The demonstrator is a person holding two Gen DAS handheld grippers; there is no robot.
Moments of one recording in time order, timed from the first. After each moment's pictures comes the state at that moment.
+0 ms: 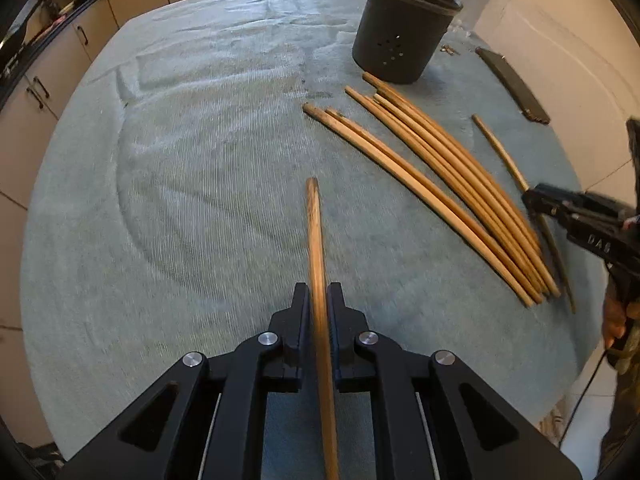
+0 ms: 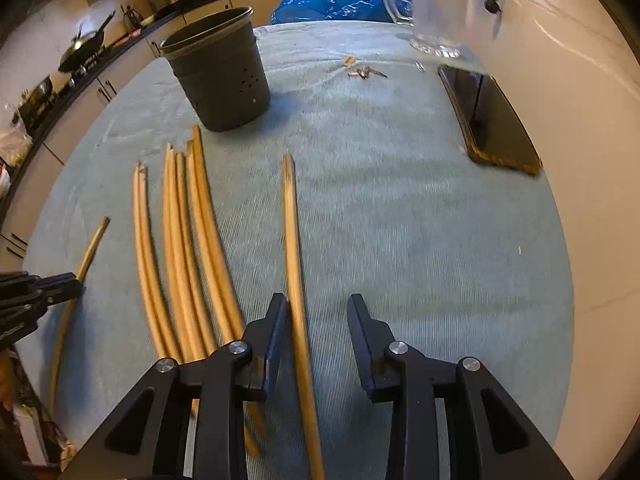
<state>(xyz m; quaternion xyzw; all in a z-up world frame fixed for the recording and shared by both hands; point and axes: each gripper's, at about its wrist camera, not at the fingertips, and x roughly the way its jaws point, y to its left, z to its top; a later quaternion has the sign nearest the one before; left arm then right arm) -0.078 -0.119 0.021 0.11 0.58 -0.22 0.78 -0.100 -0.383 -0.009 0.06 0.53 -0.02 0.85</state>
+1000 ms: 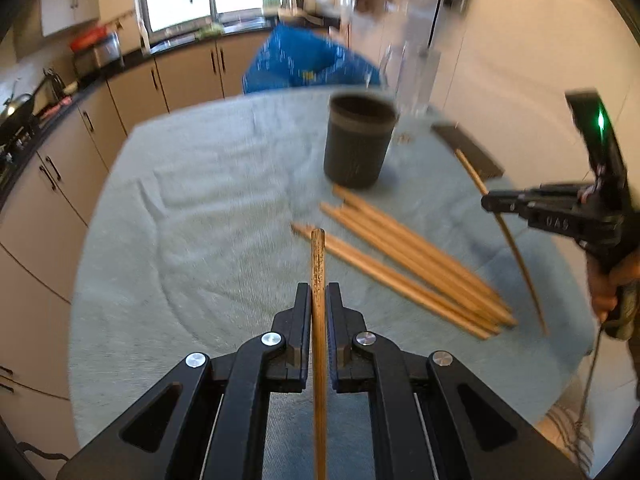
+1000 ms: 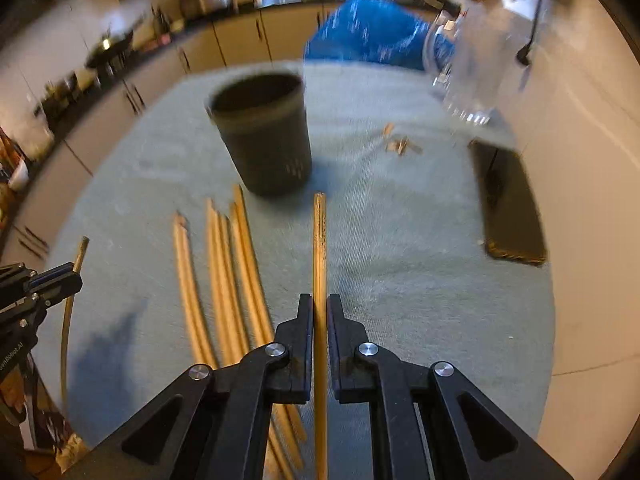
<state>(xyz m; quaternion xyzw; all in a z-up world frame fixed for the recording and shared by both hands) -0.111 -0.105 0.110 0.10 0.42 -0.27 0.86 -0.094 -0.369 0.060 0.05 0.46 0.02 0.88</state>
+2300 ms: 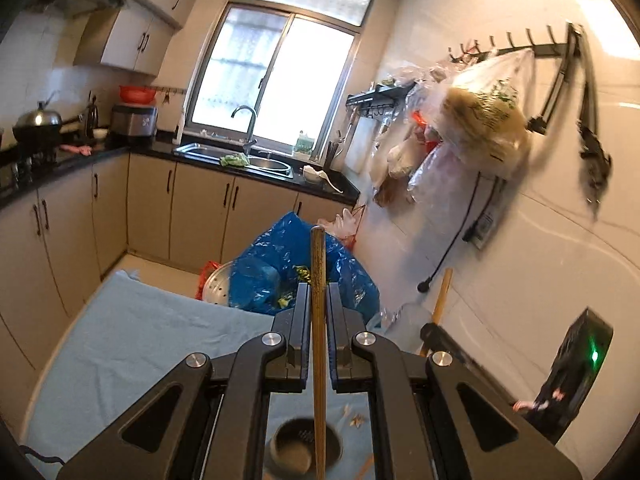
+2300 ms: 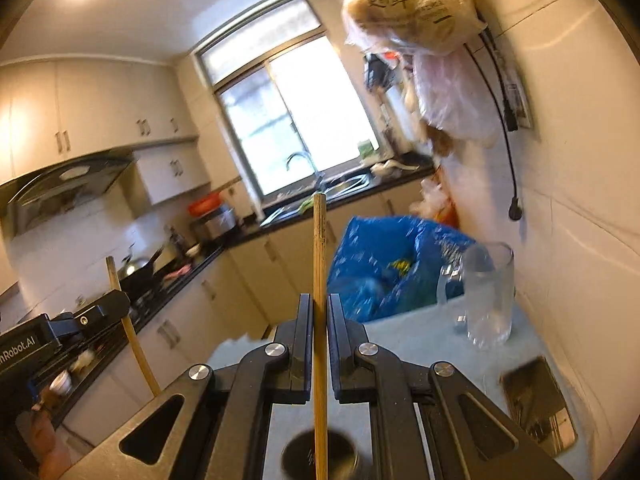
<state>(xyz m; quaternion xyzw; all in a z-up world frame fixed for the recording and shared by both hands) 0.047 -0.194 0.270 -0.11 0.22 -0.24 0.94 0.021 -0.410 0.195 0.21 0.13 -0.02 0.97</state>
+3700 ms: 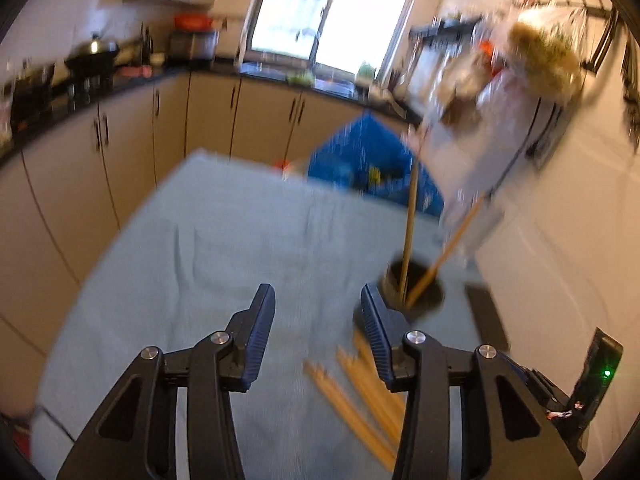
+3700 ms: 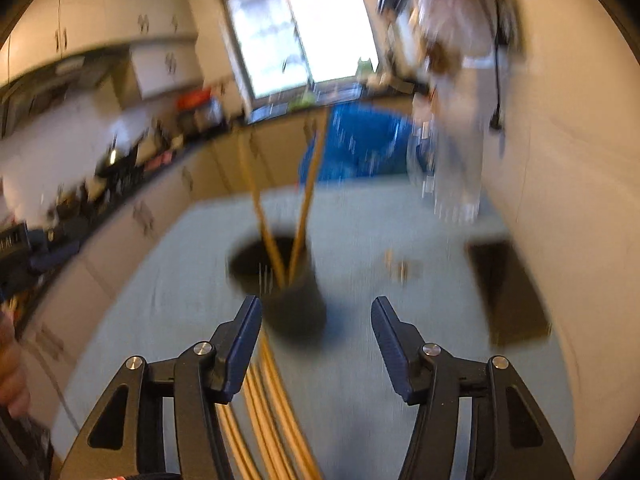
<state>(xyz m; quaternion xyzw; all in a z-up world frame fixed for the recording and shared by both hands) -0.035 -0.099 0.144 -0.09 0.38 -0.16 0.91 -0.083 -0.377 0.064 0.11 0.35 0.01 0.93</state>
